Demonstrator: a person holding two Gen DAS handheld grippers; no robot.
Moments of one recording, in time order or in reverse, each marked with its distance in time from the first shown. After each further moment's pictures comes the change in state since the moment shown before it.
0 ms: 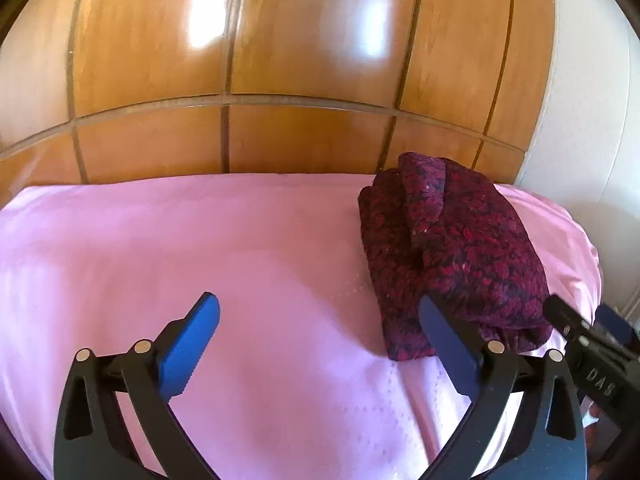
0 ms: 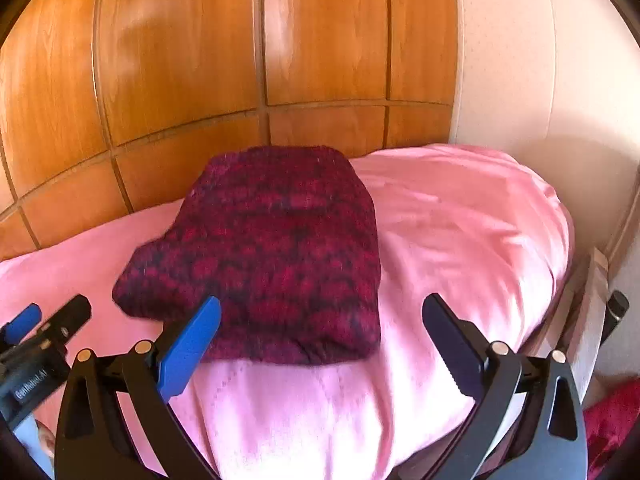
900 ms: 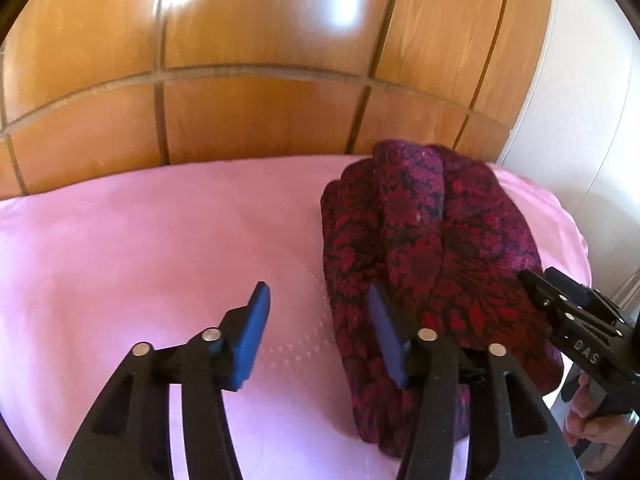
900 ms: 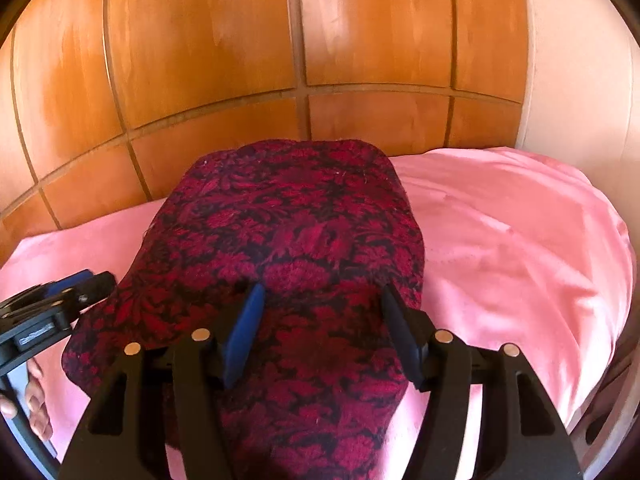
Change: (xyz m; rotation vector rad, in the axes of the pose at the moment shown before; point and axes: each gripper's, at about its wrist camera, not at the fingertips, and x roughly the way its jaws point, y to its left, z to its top) left arm 0.075 -0.021 0.042 0.036 0.114 -0.118; right arm 0.109 -0.027 0.051 -0.106 0.058 0.215
